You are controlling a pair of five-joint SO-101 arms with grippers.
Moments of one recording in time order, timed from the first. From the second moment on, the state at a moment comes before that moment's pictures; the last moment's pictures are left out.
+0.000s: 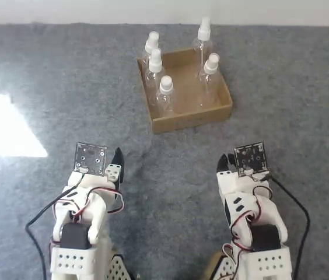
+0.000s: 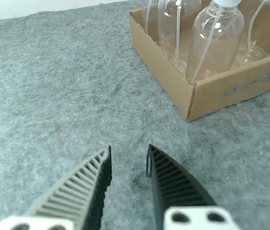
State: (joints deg) left arm -1.8 -103.5 97.3 51.7 -0.9; right arm -10.8 -103.2 95.2 49.0 5.8
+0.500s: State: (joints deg) left arm -1.8 -103.5 97.3 51.7 -0.9; right arm -10.8 -103.0 95.3 60.0 5.8
